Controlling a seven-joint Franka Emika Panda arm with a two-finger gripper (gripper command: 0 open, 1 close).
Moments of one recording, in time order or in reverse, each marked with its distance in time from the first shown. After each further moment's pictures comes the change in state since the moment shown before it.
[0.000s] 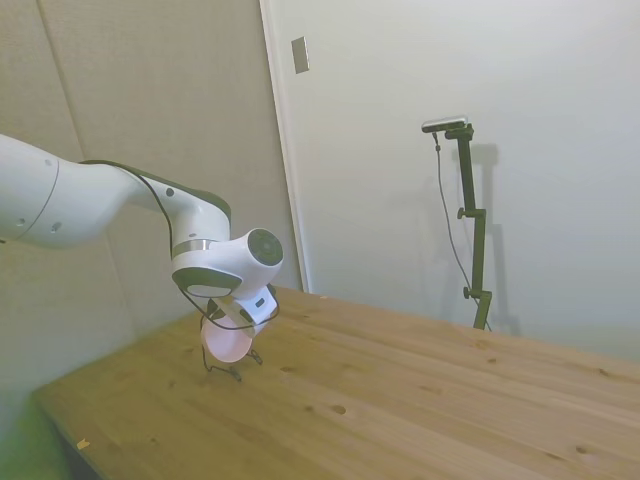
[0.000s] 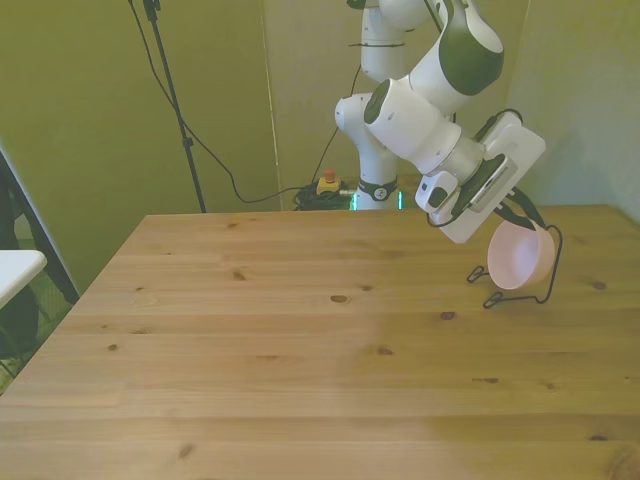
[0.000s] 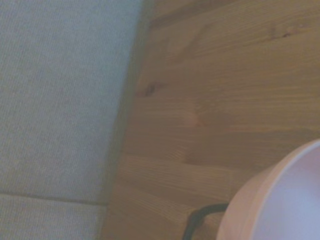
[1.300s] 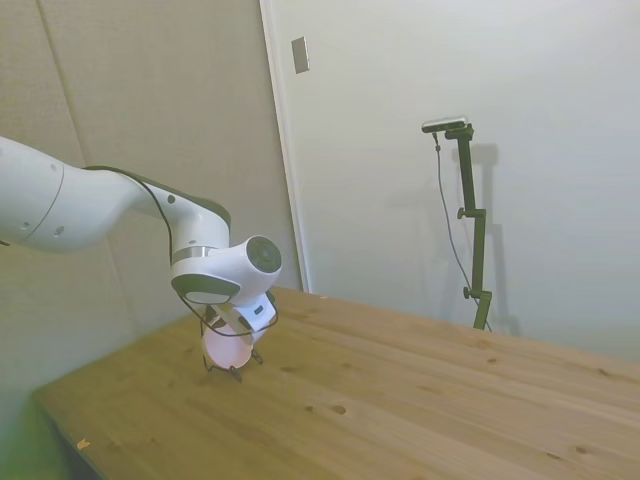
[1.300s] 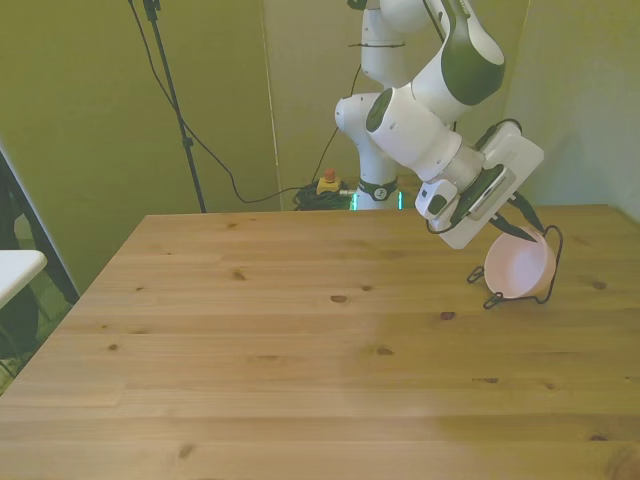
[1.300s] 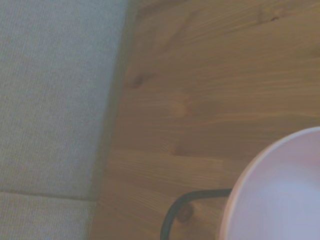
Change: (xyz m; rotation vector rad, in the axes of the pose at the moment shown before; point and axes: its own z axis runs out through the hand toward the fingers) arm 0.000 0.010 0.009 -0.015 0.002 0.015
